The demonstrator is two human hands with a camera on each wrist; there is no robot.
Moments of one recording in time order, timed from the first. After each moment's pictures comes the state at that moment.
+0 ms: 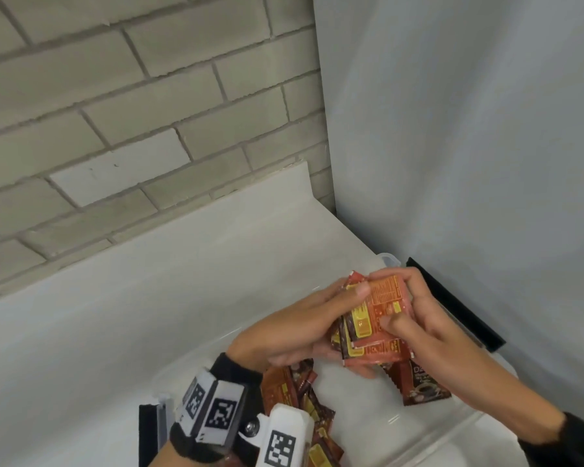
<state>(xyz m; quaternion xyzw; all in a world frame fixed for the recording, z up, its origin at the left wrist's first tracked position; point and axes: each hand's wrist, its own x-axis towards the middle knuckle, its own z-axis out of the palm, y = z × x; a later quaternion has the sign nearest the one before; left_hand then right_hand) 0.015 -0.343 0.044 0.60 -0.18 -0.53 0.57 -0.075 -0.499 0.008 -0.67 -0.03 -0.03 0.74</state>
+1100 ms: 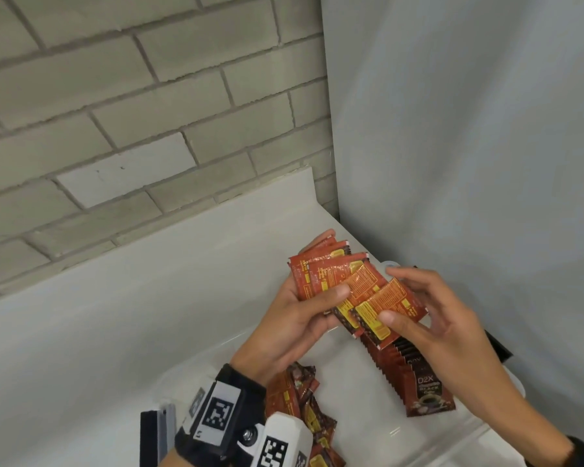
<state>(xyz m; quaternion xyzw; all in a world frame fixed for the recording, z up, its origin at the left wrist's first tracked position) 0.027 -0.338 0.022 0.49 -0.15 -0.33 0.79 -0.071 -0.501 0.001 -0.71 0.04 -0.16 0.69</state>
